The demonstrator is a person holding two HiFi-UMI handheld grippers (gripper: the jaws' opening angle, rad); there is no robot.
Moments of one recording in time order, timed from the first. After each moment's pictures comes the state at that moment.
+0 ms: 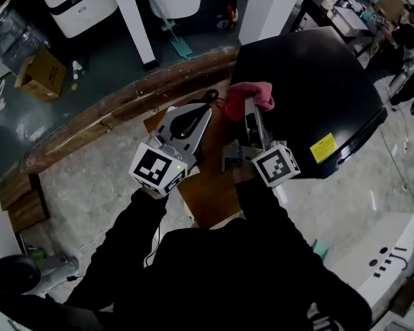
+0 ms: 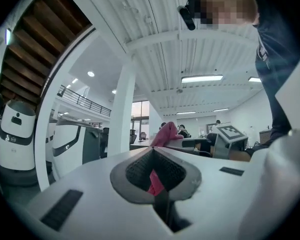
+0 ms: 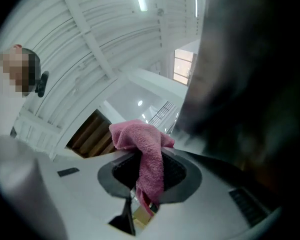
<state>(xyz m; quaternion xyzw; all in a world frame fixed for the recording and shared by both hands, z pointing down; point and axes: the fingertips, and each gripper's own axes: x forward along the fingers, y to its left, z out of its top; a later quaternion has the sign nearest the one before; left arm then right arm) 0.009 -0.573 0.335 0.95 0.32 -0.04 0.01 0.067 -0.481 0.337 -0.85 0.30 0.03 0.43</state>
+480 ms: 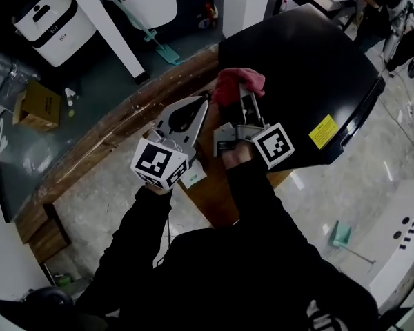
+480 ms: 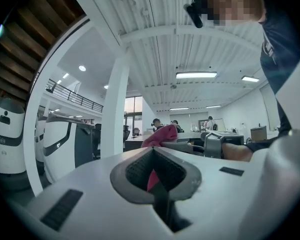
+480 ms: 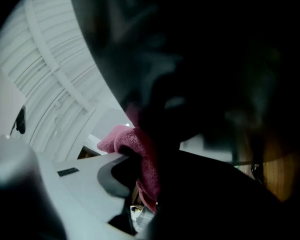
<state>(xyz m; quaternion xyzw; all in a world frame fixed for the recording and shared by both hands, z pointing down) 0.040 -0.546 0.340 0.93 0.37 -0.01 -0.01 0.100 -0.445 0.369 -0.78 0.18 0.03 0.60</state>
